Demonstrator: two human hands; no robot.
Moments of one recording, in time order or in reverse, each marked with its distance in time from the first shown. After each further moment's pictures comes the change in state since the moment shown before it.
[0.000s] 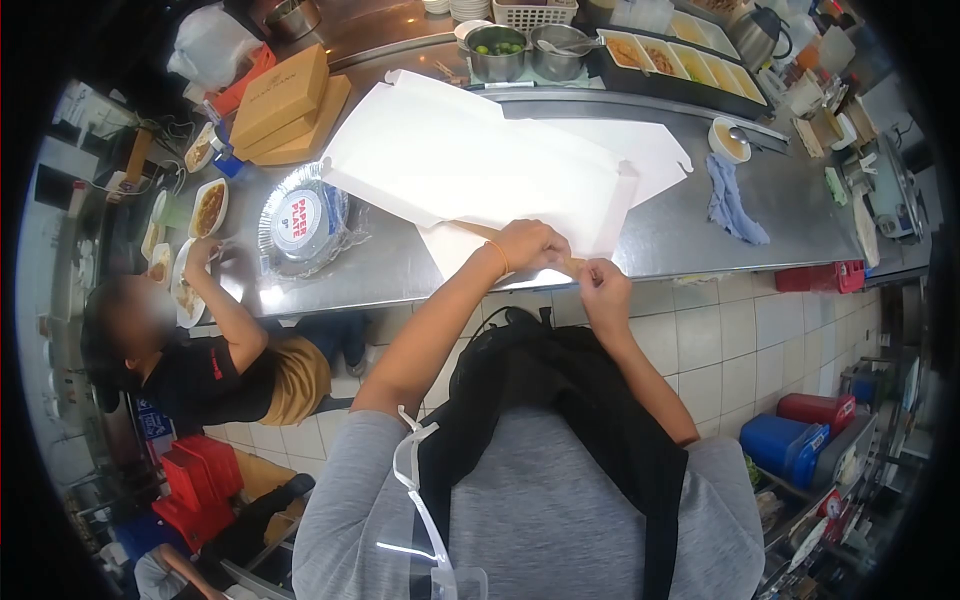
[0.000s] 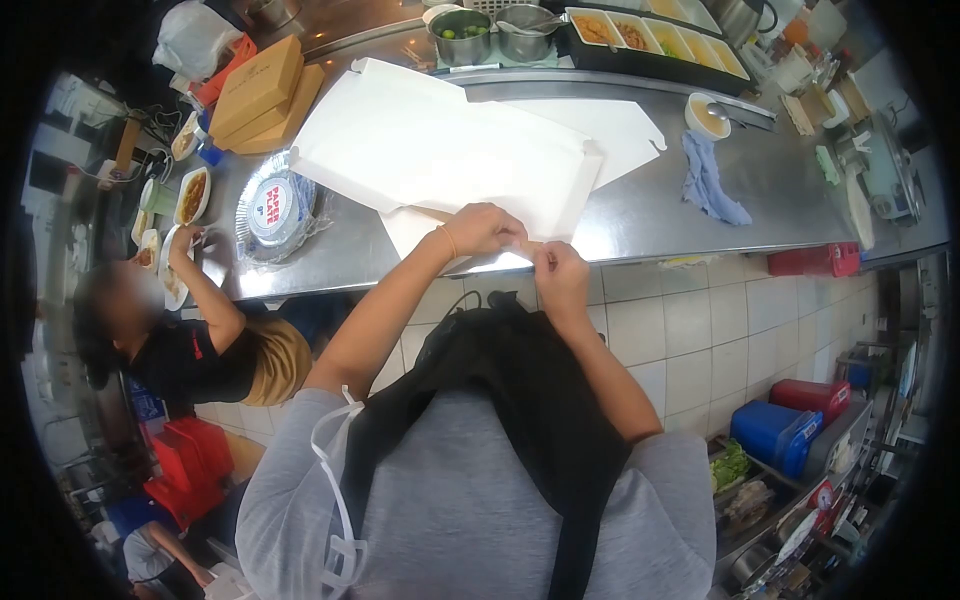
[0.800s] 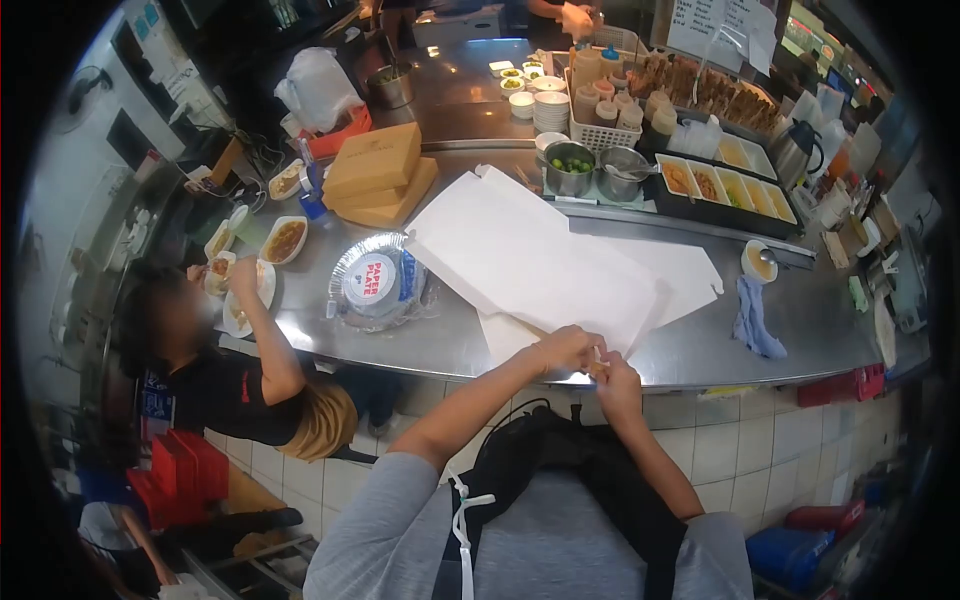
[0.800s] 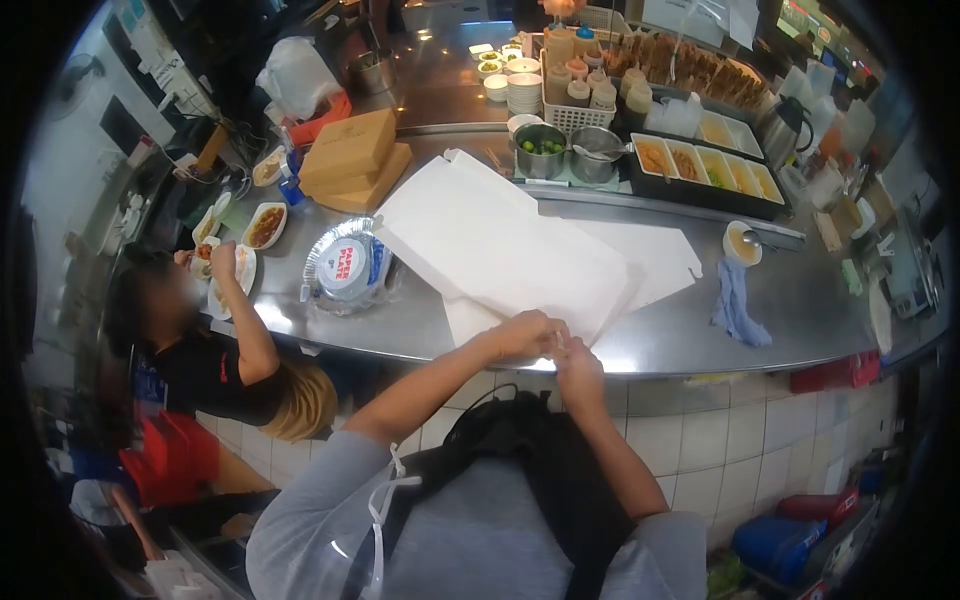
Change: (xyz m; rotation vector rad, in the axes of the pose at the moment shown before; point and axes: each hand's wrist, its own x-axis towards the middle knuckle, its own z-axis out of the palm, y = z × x) left_hand -0.013 0.002 -0.002 -0.197 0.078 0.096; right_hand 0.010 -0.019 0.010 -0.261 -0.210 -0.165
